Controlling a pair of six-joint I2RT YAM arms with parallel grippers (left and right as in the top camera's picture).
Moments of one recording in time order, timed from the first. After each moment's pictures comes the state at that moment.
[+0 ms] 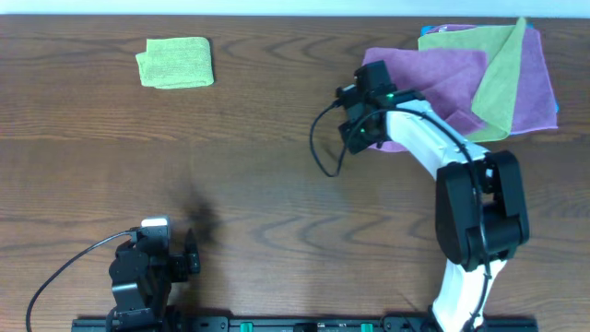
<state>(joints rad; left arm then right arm) 0.12 0.01 0.18 -0.81 0.04 0.06 0.31 2.04 1.41 -0.67 -0.10 -0.19</state>
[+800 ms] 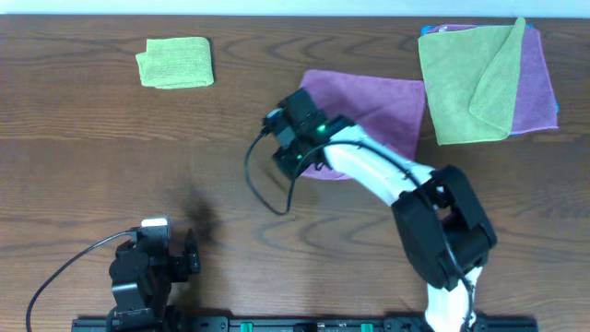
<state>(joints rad) 0.12 0.01 0.18 -0.81 0.04 0.06 0.66 2.04 1.41 -0.56 -0.21 -0.10</state>
